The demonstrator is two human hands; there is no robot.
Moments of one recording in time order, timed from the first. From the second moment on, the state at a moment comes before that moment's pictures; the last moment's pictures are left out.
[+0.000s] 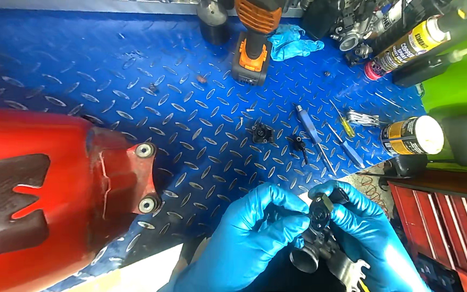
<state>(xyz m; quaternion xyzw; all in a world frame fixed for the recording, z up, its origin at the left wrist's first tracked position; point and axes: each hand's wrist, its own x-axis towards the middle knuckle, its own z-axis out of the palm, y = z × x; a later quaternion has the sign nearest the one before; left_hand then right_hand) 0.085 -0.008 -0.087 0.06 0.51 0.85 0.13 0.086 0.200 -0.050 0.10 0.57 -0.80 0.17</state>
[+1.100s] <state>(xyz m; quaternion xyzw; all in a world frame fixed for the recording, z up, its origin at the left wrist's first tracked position) 0.076 -0.024 -0.072 0.28 0.72 0.60 0.22 0.066 0.227 -0.041 0.05 0.46 -0.86 0.21</state>
